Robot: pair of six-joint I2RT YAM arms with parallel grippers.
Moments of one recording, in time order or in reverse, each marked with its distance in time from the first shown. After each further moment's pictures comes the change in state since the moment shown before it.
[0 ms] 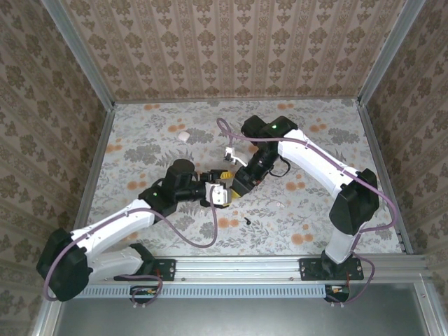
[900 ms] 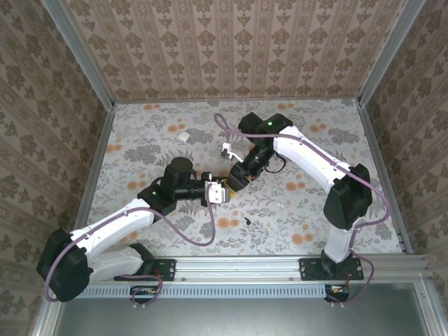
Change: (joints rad) left arm 0.023 -0.013 0.008 0.026 0.098 -0.064; right arm -0.010 0.055 0.042 0.048 -0.062 0.025
